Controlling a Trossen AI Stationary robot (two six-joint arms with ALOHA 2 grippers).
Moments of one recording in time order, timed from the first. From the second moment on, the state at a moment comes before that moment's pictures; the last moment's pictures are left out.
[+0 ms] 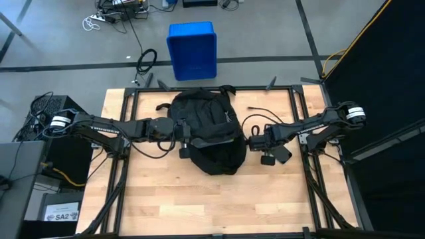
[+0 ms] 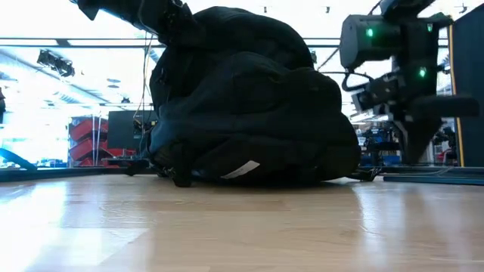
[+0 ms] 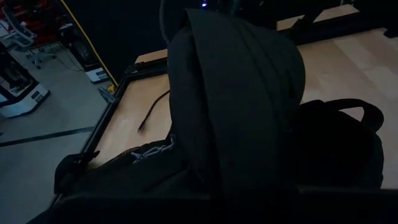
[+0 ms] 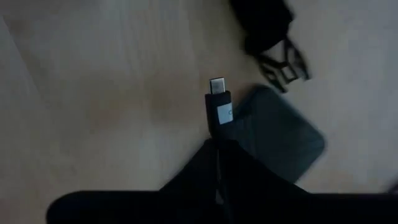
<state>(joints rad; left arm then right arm) -0.04 1.19 0.78 0.08 -0.20 0.20 0.09 1.45 0.81 -0.92 0.21 0.24</state>
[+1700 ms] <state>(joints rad) -0.04 1.19 0.78 0.07 -0.21 0.18 0.29 1.45 0.91 -0.77 -0.02 0.40</state>
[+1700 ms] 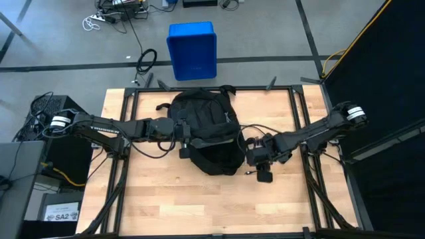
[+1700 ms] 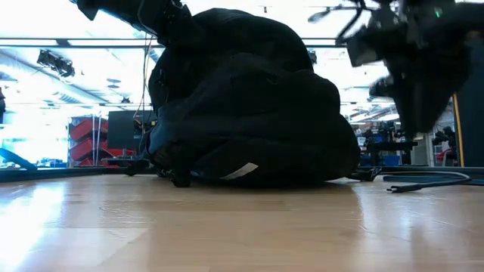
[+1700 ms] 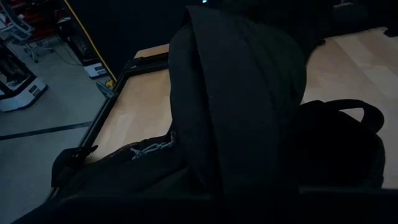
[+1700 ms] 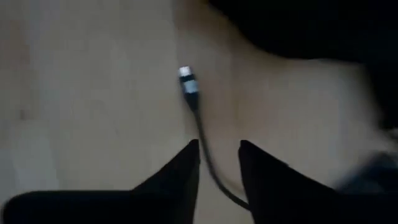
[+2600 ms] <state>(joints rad) -0.04 1.19 0.78 0.04 -0.21 0.18 0.37 1.64 0.66 -0.18 0.11 0.36</state>
